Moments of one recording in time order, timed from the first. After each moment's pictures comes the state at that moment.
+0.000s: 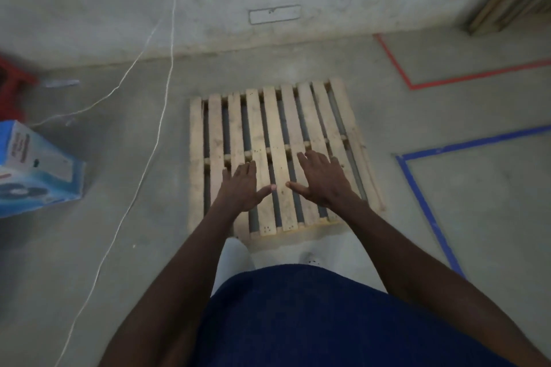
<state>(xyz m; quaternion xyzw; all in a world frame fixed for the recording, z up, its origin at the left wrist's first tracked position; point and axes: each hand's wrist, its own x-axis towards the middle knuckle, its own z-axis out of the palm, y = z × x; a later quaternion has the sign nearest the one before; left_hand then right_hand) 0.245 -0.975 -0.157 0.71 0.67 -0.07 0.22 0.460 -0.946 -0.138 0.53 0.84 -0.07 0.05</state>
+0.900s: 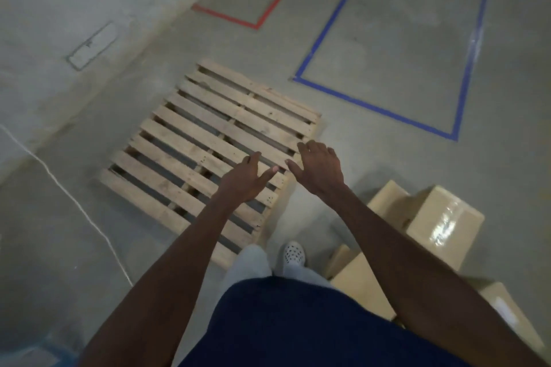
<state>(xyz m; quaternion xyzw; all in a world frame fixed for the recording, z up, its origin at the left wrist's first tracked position) 0.124 -0.994 -0.120 0.88 0.35 -0.11 0.29 0.268 -1.119 -0.117 0.88 0.47 -0.08 -0.05</state>
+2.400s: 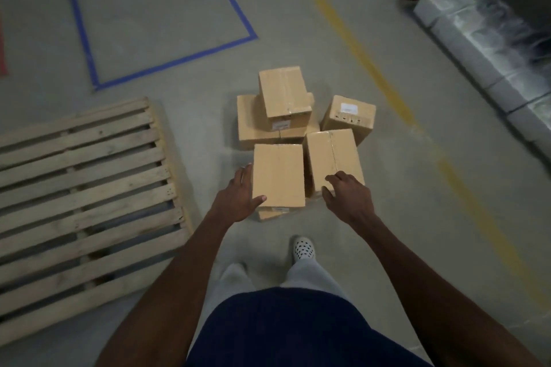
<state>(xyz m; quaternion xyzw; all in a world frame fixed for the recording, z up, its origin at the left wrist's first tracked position) 0.039 -1.303 -0.171 0.93 -0.11 -0.28 0.20 -0.004 -1.572 -0.151 0.99 -0.02 -0.10 -0.10</state>
